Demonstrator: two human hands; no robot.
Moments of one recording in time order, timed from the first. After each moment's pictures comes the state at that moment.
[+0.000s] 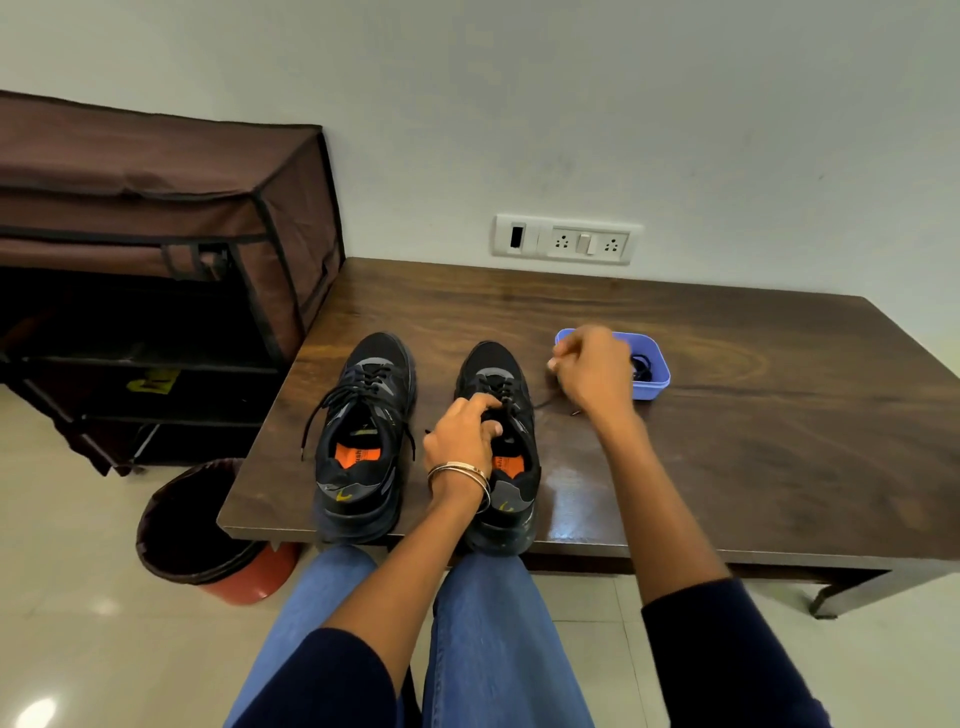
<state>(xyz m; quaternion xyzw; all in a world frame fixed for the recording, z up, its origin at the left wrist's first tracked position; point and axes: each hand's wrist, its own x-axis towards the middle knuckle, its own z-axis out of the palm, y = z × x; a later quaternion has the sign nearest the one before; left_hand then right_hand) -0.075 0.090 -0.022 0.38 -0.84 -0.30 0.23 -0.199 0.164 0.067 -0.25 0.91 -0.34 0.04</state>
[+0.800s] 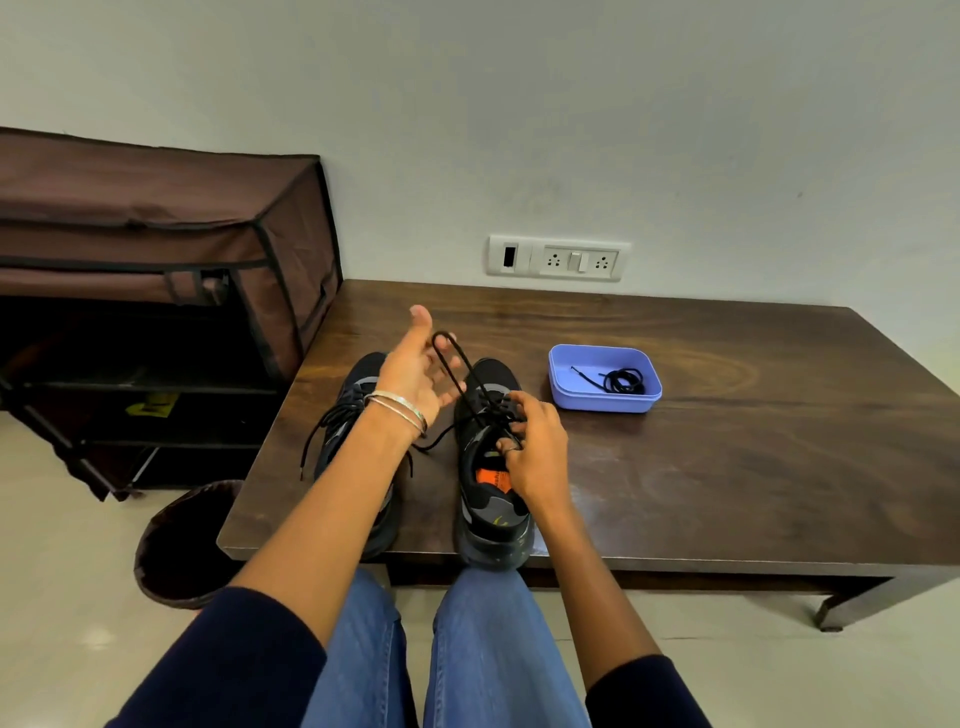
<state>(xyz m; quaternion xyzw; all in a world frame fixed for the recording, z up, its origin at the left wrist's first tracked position) -0.075 0.028 0.069 0.31 -0.41 -0.83 0.23 -0.145 0.158 -0.015 -0.30 0.83 -0.46 0.06</state>
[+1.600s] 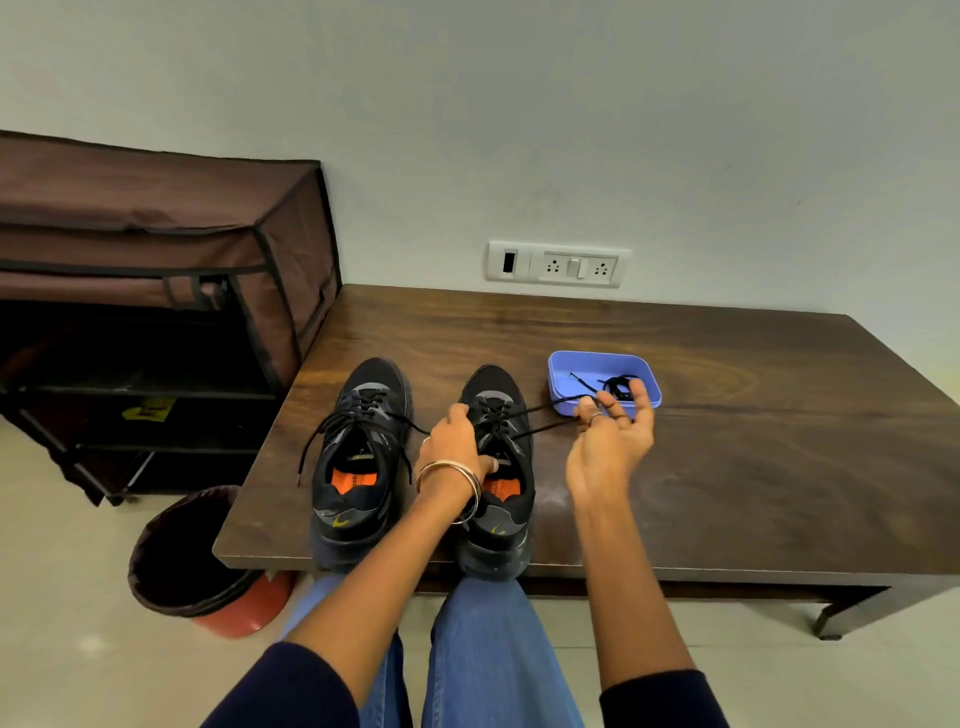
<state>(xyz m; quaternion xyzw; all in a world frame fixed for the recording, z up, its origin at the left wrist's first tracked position) -0.082 0.071 0.002 0.41 -0.86 -0.30 0.05 -0.174 0.181 0.028 0.07 0.46 -0.89 0.05</state>
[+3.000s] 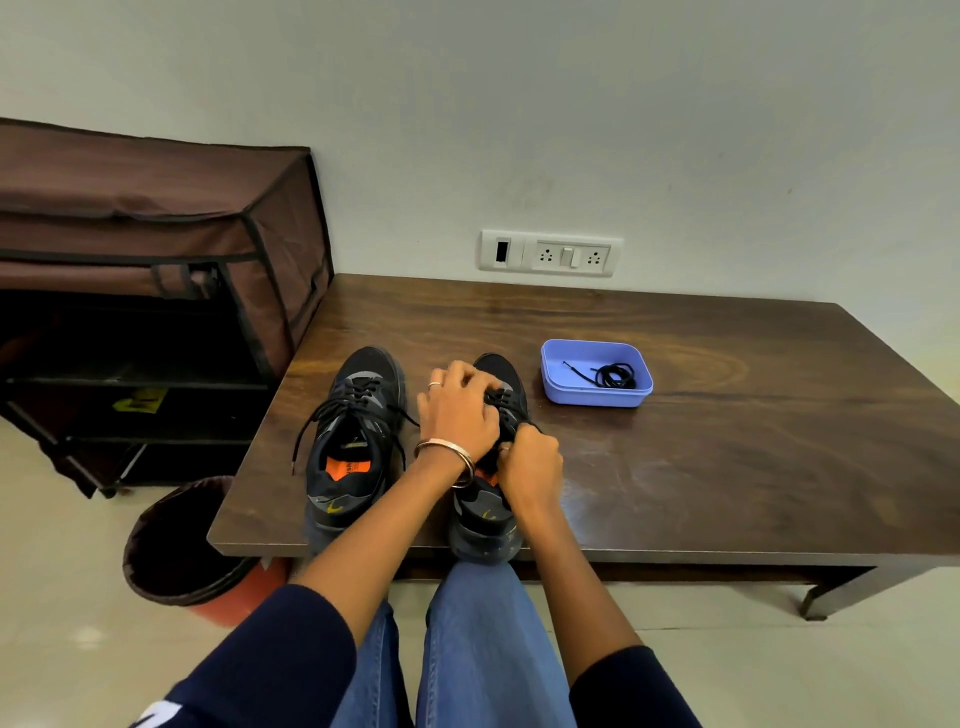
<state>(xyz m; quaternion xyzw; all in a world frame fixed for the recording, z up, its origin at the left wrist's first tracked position) -0.094 0.071 0.008 0.28 -0.92 -0.19 0.22 -0.125 0.166 0.003 -0.22 0.94 -0.26 0.09</state>
